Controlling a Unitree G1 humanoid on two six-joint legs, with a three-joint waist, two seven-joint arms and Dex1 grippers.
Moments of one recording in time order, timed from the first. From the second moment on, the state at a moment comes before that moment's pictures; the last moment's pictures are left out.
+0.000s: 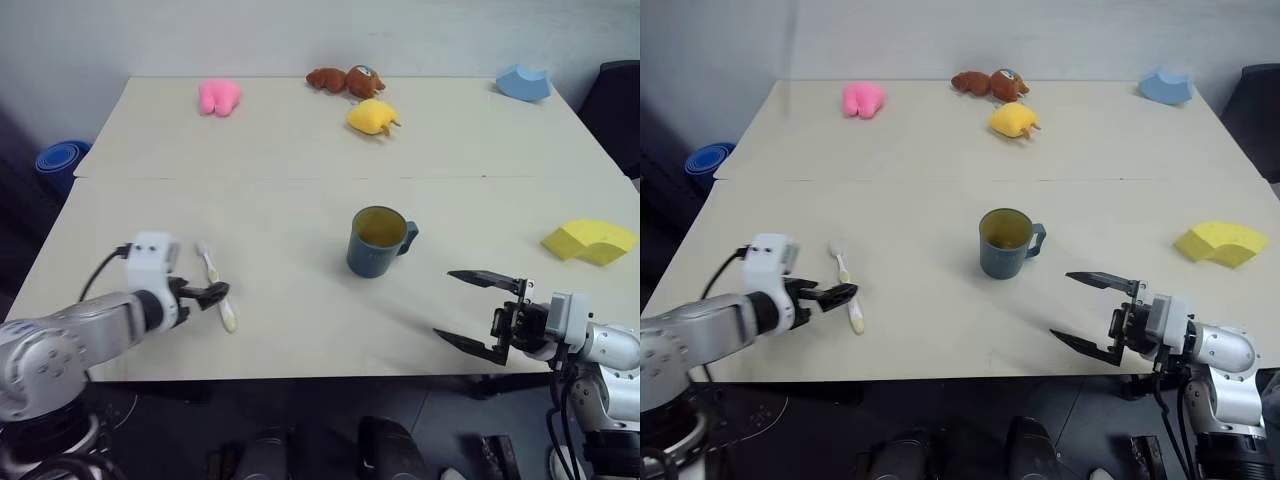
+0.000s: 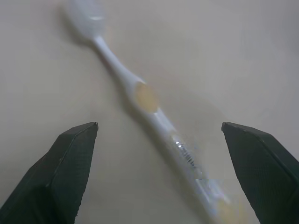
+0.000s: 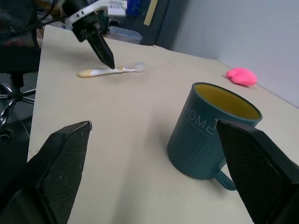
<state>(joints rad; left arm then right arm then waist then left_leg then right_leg) -0.36 0.49 0.43 -0.50 -0.92 1.61 0.26 -0.06 -0.62 -0.24 0.01 0.59 -0.33 1.38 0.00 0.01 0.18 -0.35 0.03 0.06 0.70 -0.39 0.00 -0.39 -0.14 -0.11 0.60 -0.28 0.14</state>
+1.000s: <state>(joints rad) -0.56 0.50 0.25 -0.21 -0.68 0.92 -0.30 0.06 -0.67 -0.34 -0.09 0.60 -0.26 1.23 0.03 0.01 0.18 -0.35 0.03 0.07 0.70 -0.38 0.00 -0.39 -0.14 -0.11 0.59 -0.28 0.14</state>
